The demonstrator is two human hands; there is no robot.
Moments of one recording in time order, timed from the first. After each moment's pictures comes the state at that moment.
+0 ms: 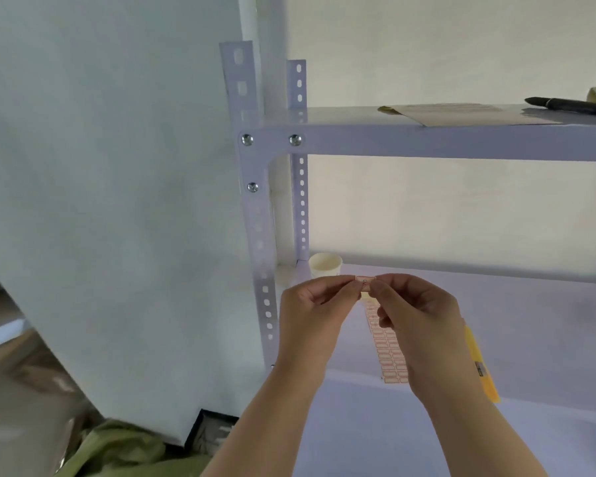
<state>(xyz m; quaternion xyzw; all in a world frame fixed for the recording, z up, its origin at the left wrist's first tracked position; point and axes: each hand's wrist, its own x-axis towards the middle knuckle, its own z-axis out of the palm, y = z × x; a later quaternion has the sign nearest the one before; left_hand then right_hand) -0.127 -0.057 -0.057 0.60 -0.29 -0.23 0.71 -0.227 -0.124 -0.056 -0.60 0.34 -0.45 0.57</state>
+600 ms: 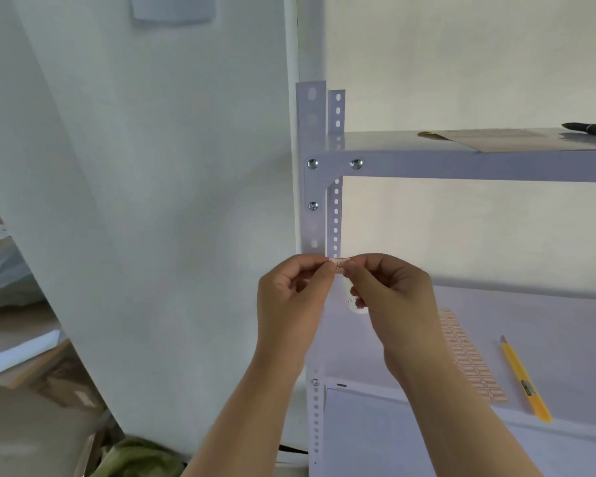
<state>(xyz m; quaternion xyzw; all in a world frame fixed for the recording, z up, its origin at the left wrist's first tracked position) -0.061 -0.001 -0.028 0.59 -0.30 -0.10 0.74 -0.156 -0.070 -0.017 -0.63 0.26 -0.46 0.57</state>
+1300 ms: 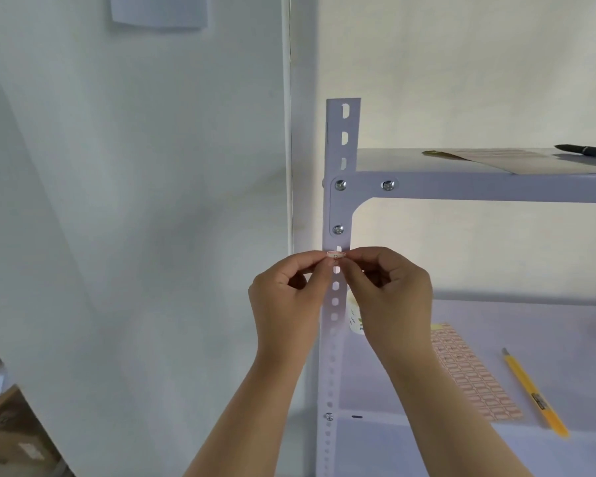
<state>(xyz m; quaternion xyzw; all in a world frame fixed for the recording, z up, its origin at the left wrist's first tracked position) 0.005 -0.020 -0.025 0.57 -0.38 0.00 0.73 -0.093 -0.078 -0.015 -0.67 0.28 -0.57 0.38</state>
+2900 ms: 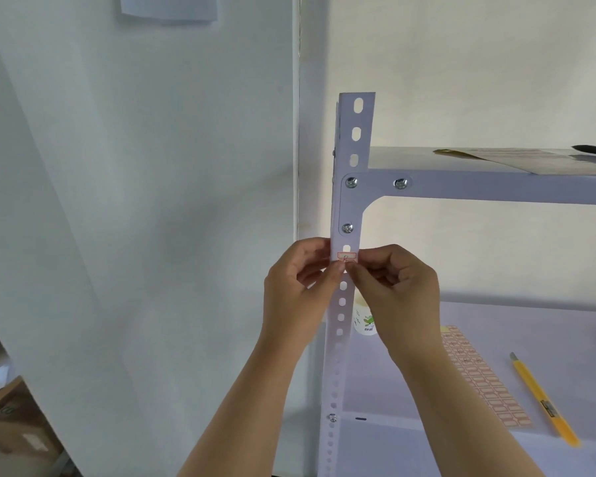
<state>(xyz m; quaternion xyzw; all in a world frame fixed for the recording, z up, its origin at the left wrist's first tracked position) 0.021 -0.030 -0.029 0.55 -0.43 -0.10 0.71 -0.090 -0.096 -0.023 -0.67 0.25 -0.56 0.41</state>
